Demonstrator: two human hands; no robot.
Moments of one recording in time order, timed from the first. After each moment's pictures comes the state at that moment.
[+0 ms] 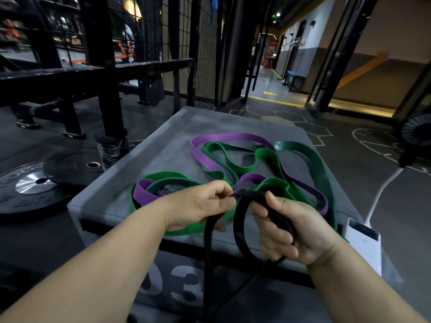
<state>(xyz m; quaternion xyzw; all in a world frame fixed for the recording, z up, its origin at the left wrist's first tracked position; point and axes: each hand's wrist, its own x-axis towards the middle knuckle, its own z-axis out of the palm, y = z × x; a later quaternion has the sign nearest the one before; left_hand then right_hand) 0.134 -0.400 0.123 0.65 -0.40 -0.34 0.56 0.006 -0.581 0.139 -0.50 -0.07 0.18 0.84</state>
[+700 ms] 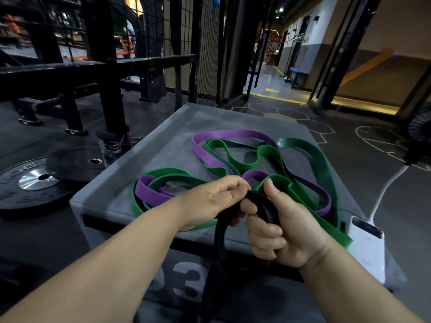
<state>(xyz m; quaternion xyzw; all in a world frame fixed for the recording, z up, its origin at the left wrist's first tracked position) 0.110 -0.409 0.135 0.64 -0.42 -0.29 0.57 0.016 -0.566 0.131 -0.47 -0.07 0.22 0.85</state>
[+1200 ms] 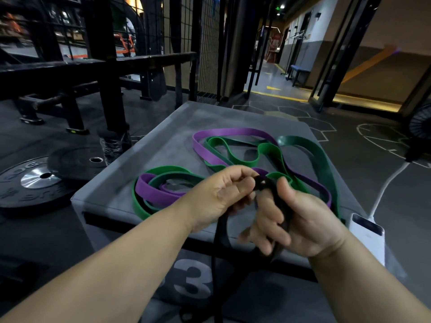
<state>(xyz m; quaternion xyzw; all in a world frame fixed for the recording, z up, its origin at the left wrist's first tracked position) 0.107 -0.424 0.126 0.52 -0.41 -0.29 0.69 0.012 -0.572 0.142 -0.48 -0.24 0.21 0.82</state>
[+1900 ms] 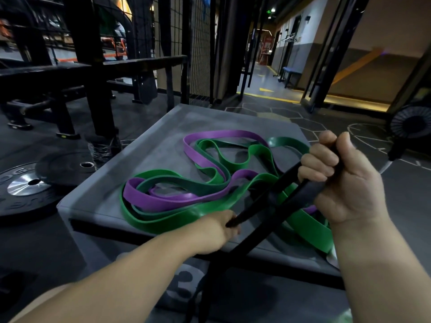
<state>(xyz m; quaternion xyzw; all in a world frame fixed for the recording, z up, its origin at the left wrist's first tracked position) 0.099 -0.445 0.082 0.83 -0.35 -0.26 0.35 0.006 -0.631 0.183 -0.38 -0.14 -0.13 0.90</state>
